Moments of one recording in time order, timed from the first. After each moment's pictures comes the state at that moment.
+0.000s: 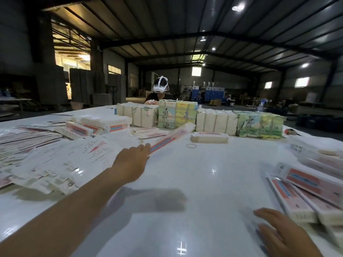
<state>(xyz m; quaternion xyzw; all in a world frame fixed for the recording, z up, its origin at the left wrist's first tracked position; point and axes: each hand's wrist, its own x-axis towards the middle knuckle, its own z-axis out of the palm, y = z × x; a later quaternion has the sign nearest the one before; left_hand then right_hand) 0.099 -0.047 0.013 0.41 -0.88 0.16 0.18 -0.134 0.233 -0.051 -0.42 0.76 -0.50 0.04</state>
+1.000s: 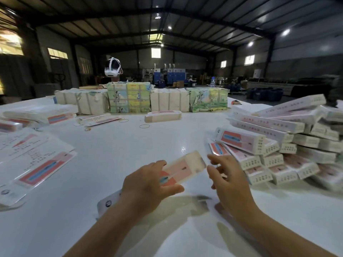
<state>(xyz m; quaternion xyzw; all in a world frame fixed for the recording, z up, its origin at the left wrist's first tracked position) 0.002 0.133 -0.036 0.27 -0.93 -0.10 0.23 -0.142 0.273 -0.046 -0.41 0.67 -0.62 -0.02</state>
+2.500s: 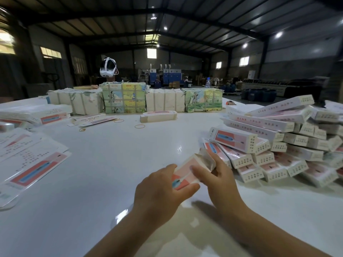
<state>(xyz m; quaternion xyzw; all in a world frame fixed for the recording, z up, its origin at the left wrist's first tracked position) -0.012 0.176 -0.037 0.24 -0.91 -0.20 0.28 -0.131 0.271 -0.040 -0.36 0.58 -0.71 0.18</state>
